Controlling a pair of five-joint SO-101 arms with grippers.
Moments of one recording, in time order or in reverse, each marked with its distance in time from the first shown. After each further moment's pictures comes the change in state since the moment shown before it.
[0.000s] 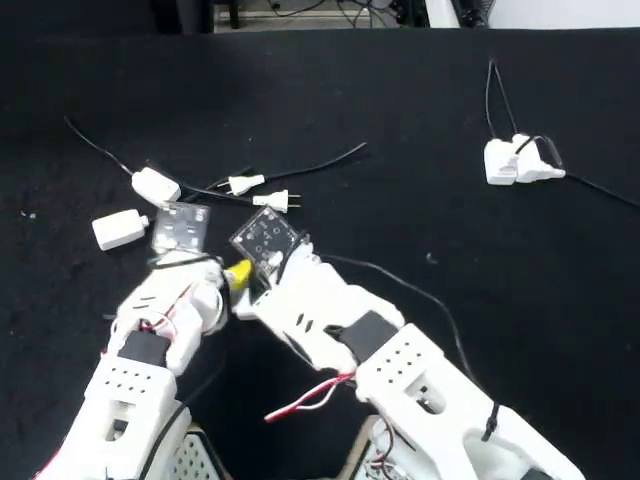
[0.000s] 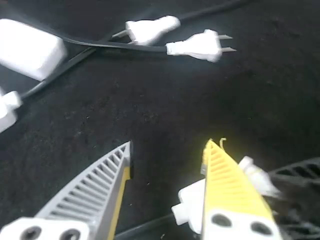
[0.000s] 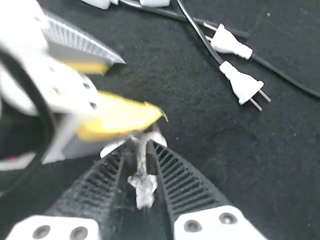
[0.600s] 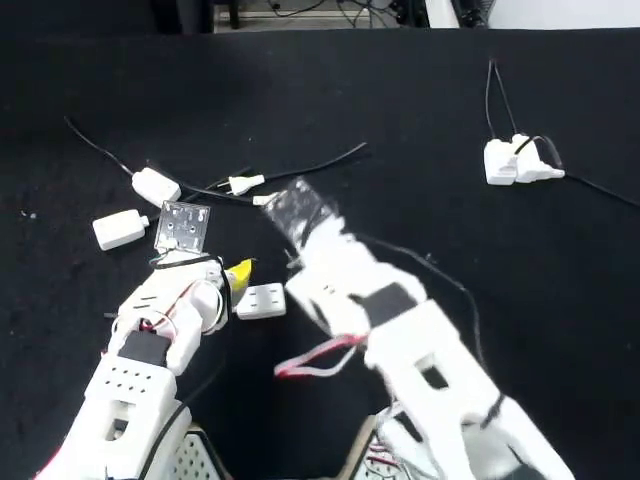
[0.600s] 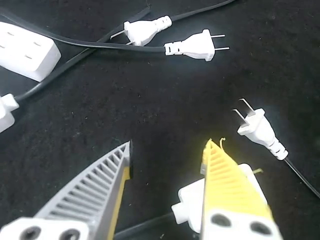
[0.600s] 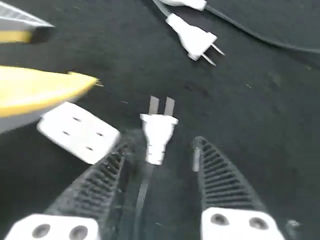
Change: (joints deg) left arm 0.4 0.0 0.0 0.0 0.0; right arm 12.9 6.1 -8.1 12.1 4.8
